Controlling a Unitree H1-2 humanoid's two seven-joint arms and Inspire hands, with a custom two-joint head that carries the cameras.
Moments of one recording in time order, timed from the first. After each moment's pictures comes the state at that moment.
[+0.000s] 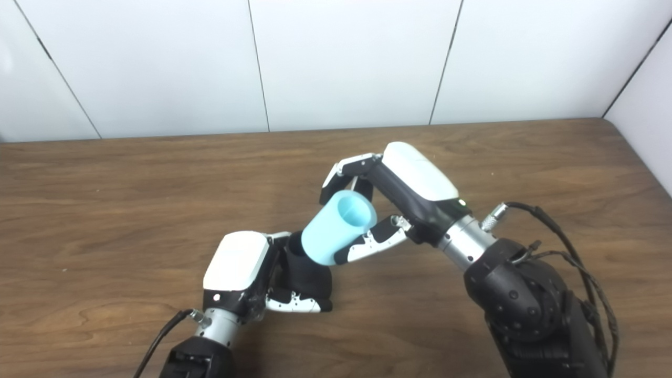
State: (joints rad) left arm -0.05 0.07 -0.51 -0.25 1.20 0.24 -0.14; right arm -0.22 -0.34 0.16 -0.71 -0.54 0.31 0.51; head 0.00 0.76
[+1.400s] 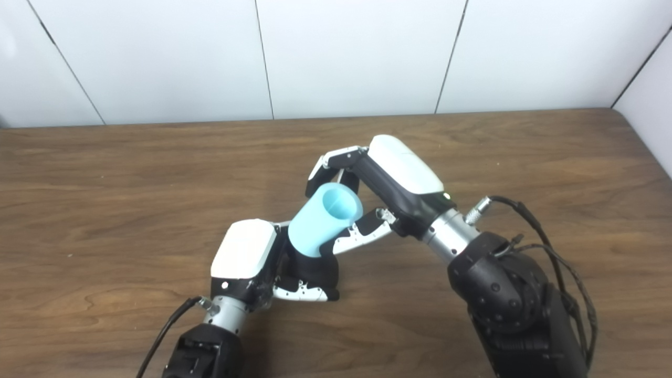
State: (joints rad) left arm -0.04 0.05 -0.52 -0.25 1.22 0.26 -0.14; right arm -0.24 -0.30 0.21 -0.68 -0.57 0.31 0.52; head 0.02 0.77
